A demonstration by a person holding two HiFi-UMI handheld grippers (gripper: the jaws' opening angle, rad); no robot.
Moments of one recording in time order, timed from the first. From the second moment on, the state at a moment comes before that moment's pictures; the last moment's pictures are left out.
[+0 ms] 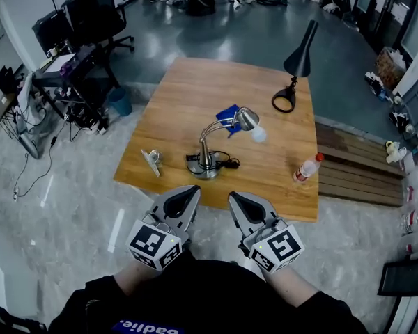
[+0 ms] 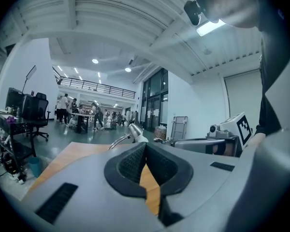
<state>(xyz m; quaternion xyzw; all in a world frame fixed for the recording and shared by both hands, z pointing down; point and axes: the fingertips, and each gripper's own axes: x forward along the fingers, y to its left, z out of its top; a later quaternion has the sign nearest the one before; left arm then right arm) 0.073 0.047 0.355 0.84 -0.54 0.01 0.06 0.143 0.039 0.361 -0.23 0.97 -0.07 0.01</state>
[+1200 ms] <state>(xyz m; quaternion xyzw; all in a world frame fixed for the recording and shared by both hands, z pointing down) -0.020 -0.122 0.469 0.90 -0.40 0.10 0.09 0.028 -0.091 0.363 -0.33 0.93 0.05 -0.12</state>
